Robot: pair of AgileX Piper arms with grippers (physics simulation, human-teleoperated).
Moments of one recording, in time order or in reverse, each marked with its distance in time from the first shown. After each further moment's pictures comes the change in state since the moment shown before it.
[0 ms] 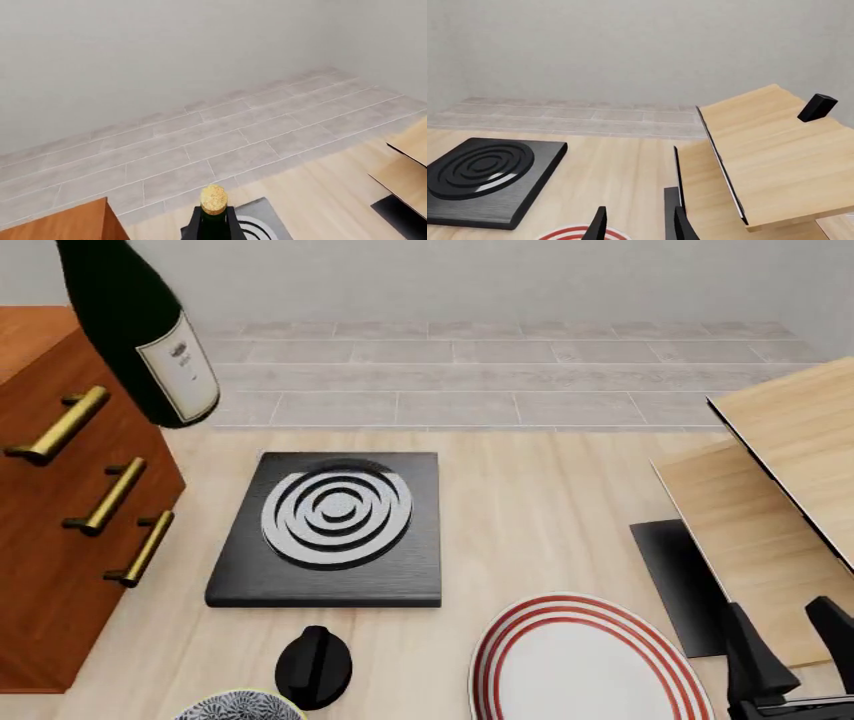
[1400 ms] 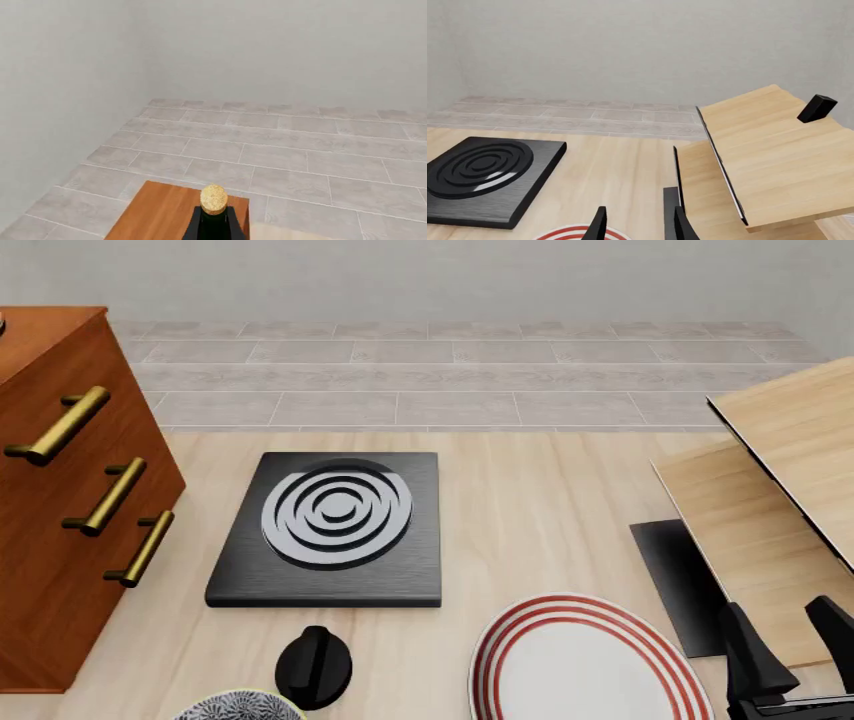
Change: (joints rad) left arm 0.606 0.336 -0.372 0.023 -0.044; right arm -0.001 0.002 0.000 -0.001 -0.007
